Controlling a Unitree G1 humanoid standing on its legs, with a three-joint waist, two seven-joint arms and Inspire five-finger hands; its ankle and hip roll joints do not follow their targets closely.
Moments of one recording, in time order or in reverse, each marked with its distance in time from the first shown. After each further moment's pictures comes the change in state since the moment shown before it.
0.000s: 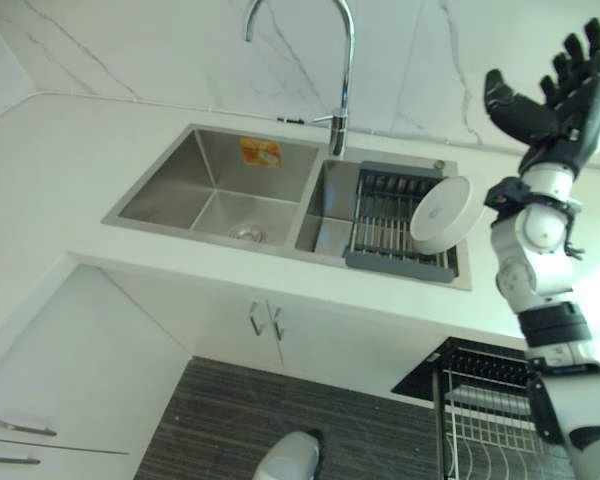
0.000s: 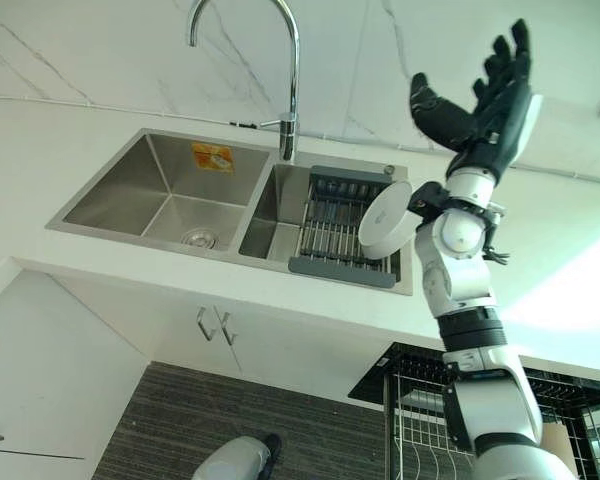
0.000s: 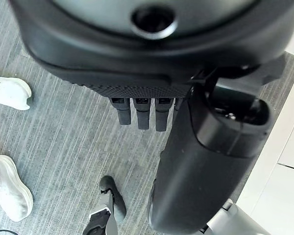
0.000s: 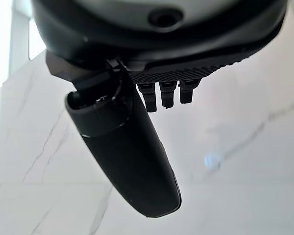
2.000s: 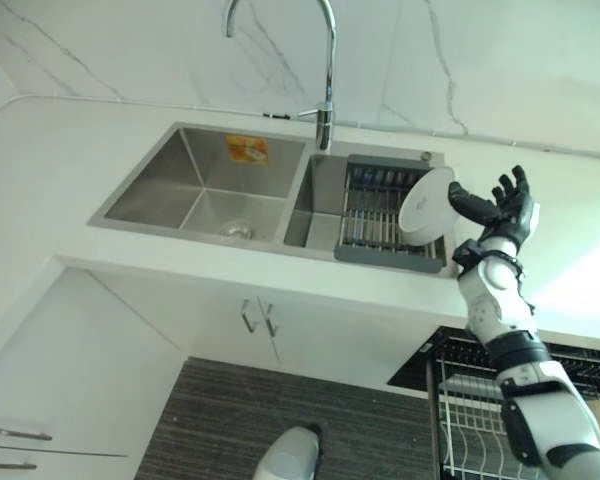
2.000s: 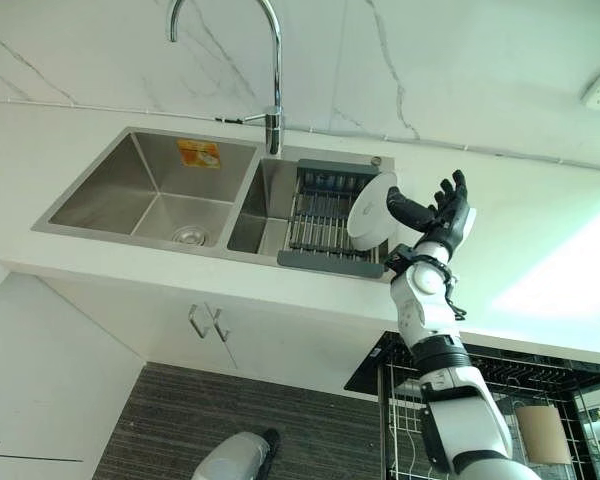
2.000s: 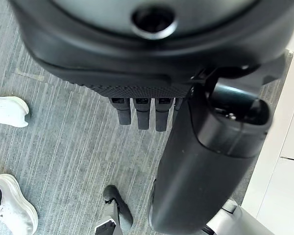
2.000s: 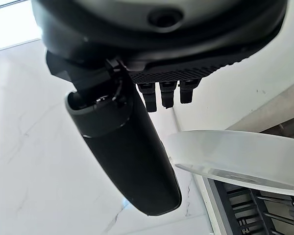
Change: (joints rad) left arm -0.033 0.021 -0.020 0.005 0.027 0.007 0.002; right arm 0.116 0.164 0.013 0.216 0.118 0.073 0.006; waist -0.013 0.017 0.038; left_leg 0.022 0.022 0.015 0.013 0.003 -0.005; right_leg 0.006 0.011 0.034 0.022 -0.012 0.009
